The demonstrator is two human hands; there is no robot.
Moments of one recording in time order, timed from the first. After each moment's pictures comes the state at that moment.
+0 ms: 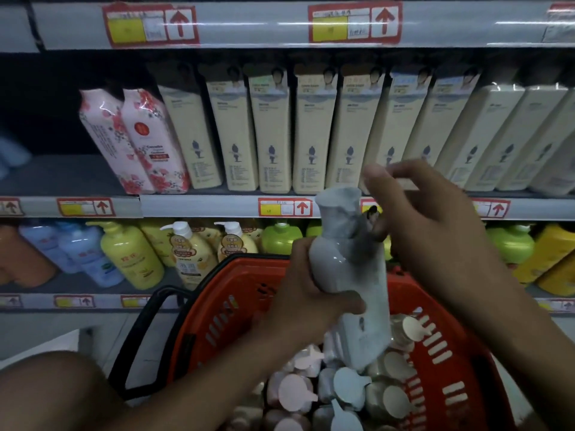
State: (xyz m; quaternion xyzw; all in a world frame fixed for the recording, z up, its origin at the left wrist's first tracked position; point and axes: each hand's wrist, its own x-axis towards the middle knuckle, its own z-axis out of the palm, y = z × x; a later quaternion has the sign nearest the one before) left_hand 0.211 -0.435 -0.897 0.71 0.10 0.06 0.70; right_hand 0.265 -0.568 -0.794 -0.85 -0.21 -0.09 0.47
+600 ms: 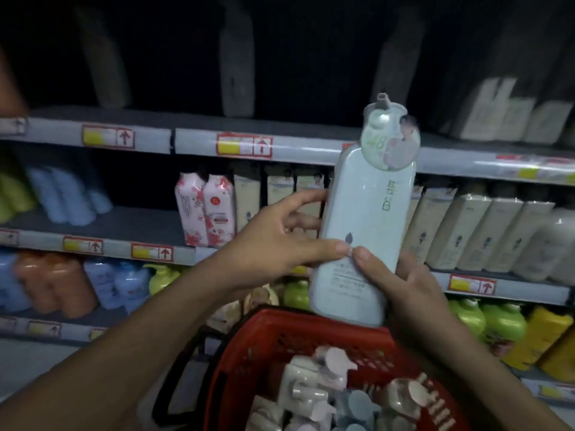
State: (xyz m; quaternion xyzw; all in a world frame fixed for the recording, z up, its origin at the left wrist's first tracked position) left_hand 0.158 -0.360 -0.714 0.76 -0.01 0.12 0.64; right_hand 0.215 -0.542 -0.754 -0.60 -0.23 0.16 0.75
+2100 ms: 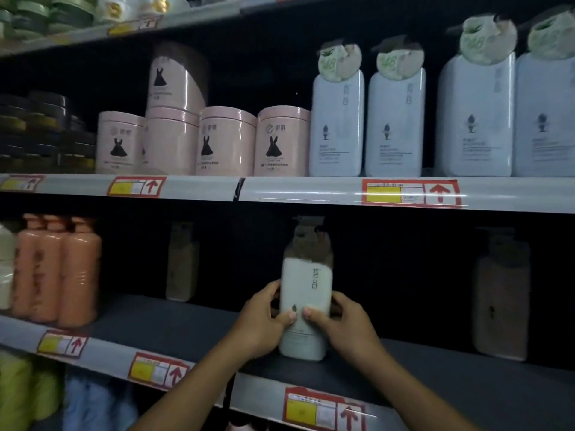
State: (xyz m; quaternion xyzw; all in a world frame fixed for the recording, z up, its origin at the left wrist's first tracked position) left_hand 0.332 -0.088 -0.597 0.83 0.08 0.34 0.43; right_hand 0.432 -0.238 -0.597 -0.70 -0.39 0.01 0.60
